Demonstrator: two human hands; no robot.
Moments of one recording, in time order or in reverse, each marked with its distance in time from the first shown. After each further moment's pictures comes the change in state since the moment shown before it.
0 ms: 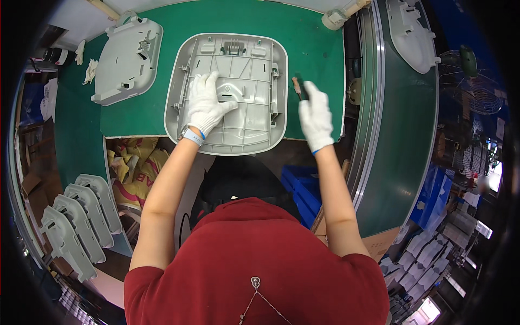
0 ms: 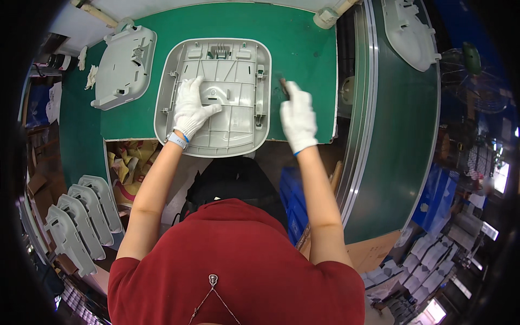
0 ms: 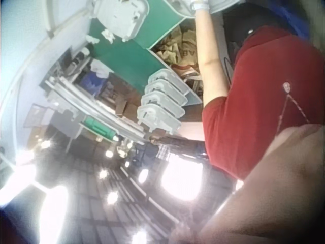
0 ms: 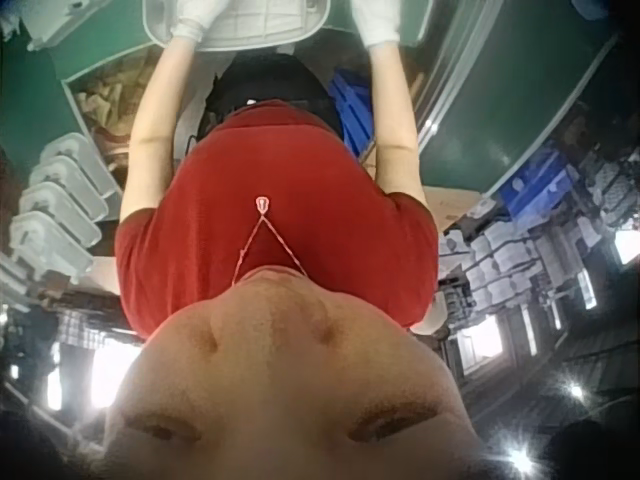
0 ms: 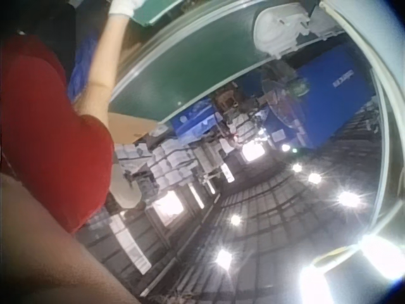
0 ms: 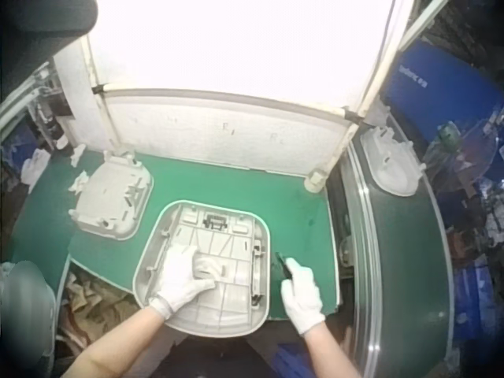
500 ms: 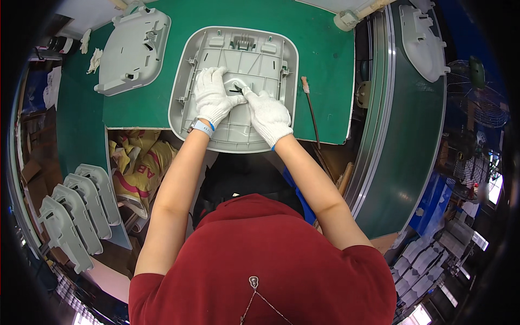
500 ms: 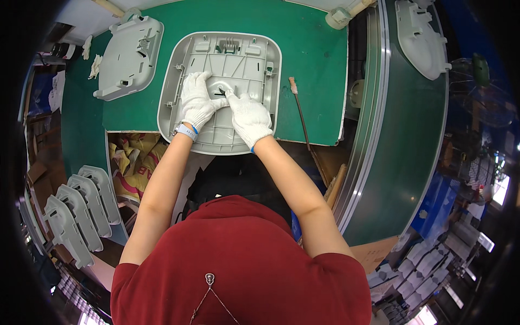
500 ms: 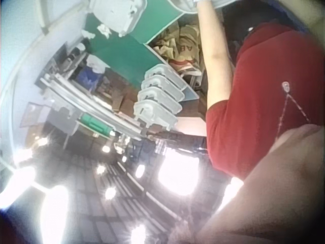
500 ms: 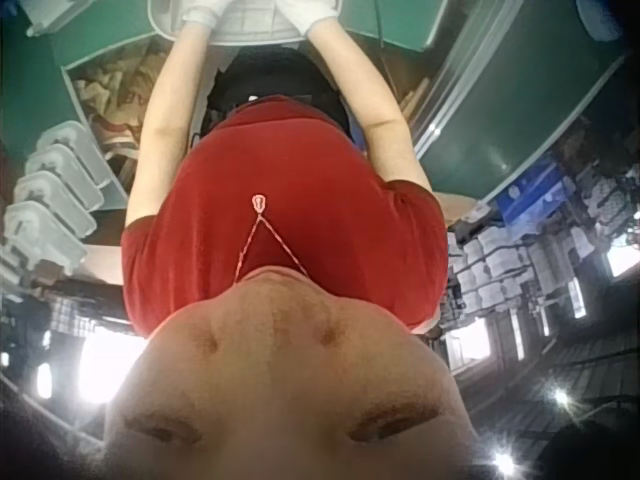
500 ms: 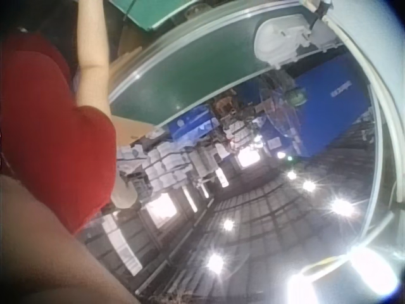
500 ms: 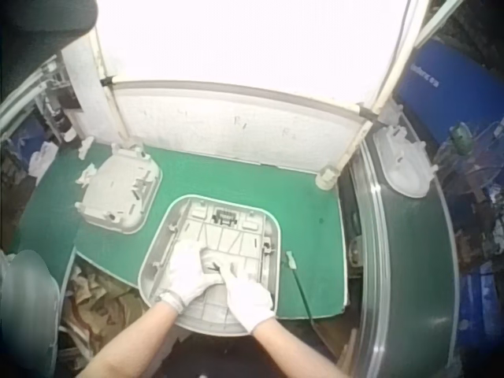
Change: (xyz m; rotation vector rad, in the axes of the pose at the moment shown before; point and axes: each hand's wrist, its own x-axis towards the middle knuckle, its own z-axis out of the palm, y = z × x) left_hand 0.004 -0.006 0.024 0.022 0.108 -0.039; right_hand 0.011 -0.086 0.077 -0.268 -0.584 -0.117
